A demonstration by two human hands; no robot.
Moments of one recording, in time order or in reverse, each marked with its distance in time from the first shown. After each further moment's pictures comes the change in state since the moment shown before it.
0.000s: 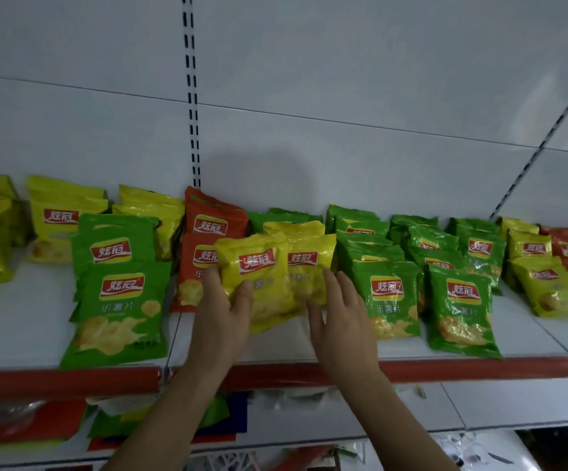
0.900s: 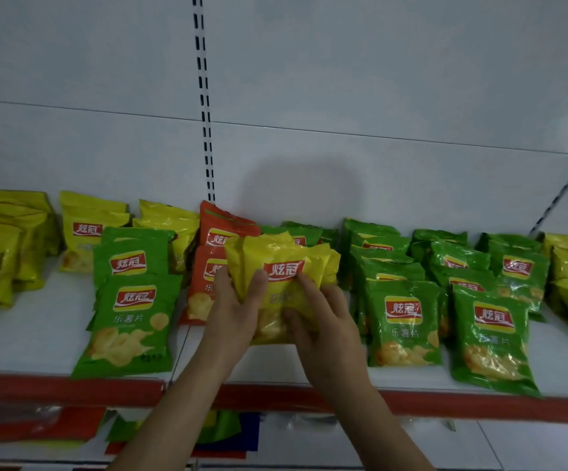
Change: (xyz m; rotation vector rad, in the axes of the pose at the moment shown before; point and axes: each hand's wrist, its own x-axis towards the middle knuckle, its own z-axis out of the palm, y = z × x) left_hand 0.015 0.029 0.007 -0.199 -0.021 -0.134; right_hand 0.015 -0.033 -0.009 0.451 -0.006 -0.175
